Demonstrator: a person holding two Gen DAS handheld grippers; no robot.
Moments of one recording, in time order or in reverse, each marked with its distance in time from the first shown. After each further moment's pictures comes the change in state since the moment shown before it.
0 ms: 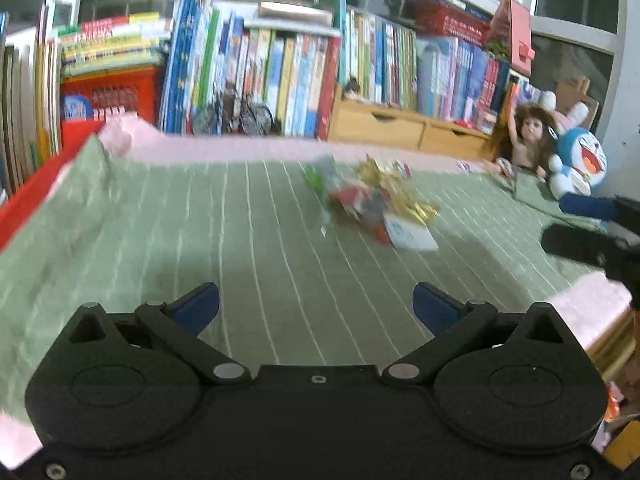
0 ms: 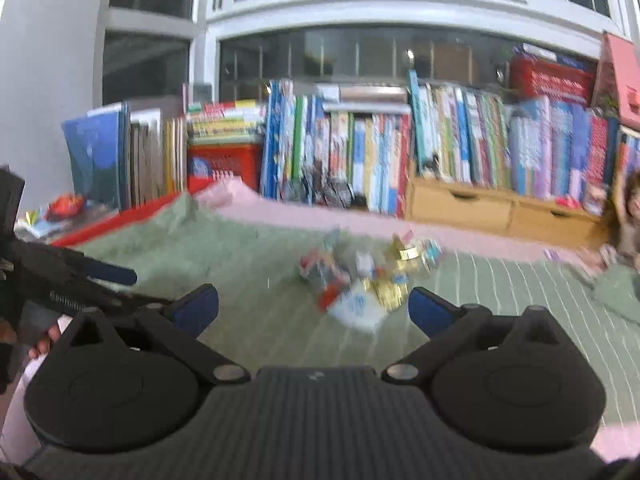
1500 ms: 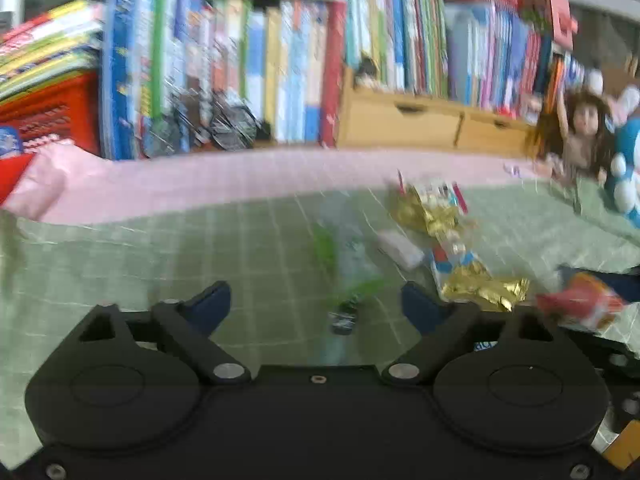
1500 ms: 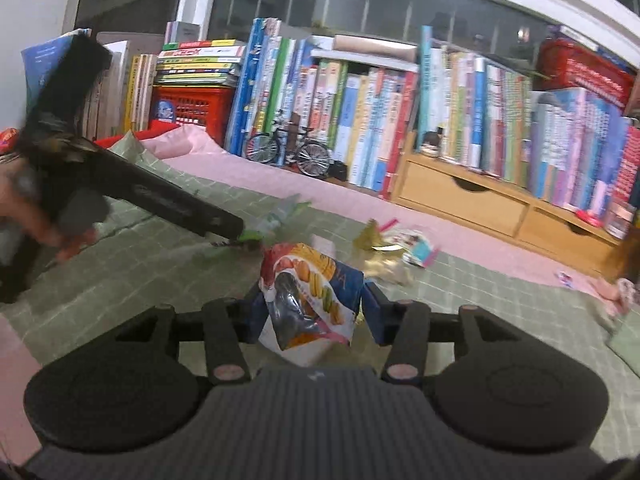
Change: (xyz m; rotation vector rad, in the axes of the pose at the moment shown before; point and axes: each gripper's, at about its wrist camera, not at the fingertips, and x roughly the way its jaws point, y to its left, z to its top) left arm 0.202 -0.014 0.084 0.072 0.094 0.040; right arm 0.111 -0.053 -0.012 -0.138 0.125 -0.057
